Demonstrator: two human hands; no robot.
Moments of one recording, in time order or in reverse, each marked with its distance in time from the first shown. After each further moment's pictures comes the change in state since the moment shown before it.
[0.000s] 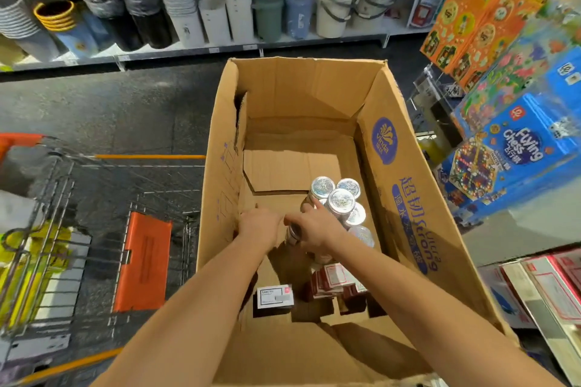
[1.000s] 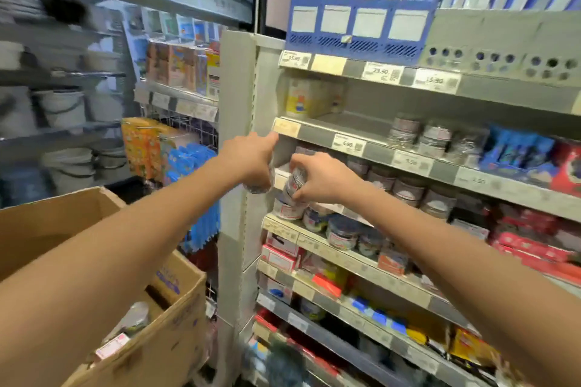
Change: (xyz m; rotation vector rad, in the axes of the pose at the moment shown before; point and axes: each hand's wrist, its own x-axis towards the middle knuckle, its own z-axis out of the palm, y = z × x) left_hand -0.354 0.275 -0.197 0.053 0.854 0.922; right_hand -0.527 -0.018 -0.167 0.009 0.662 0.939
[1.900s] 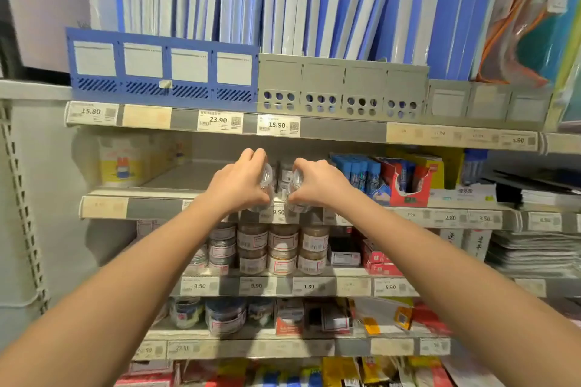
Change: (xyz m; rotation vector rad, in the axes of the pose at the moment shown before) left_hand 0.185 0.189 0.012 -0.327 0.231 0.553; right_hand -0.027 0.201 -0.089 -0.220 0.261 0.709
